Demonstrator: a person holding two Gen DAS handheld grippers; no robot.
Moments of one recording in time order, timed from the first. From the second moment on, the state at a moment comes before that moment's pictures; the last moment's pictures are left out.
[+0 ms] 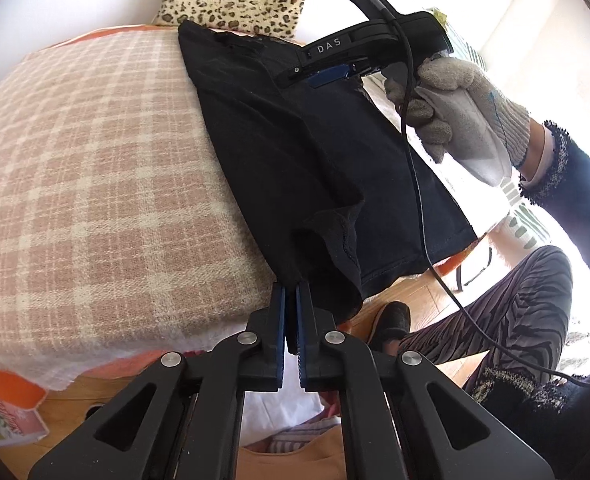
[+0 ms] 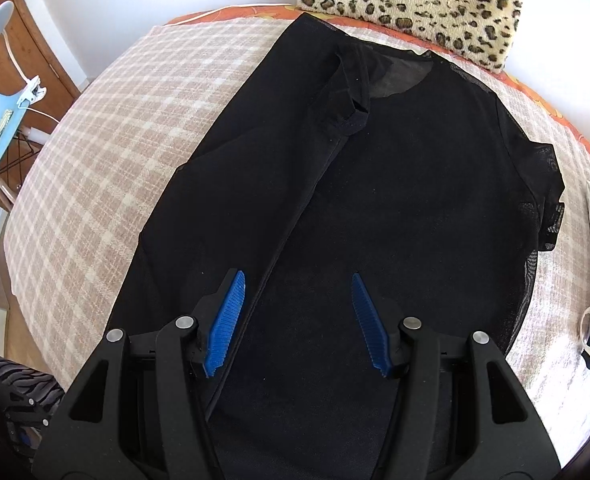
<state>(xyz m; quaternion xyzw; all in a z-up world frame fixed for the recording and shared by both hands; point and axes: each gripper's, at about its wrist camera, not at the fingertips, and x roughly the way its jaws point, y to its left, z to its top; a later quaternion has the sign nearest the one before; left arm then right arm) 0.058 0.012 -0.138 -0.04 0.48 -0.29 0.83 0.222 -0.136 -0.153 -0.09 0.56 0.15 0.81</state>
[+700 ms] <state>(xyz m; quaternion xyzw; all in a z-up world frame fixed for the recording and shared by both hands) 0.061 -0.042 -0.125 0.03 0.45 -0.34 0.83 0.217 -0.131 -0.155 -0.09 0.54 0.13 0.83</state>
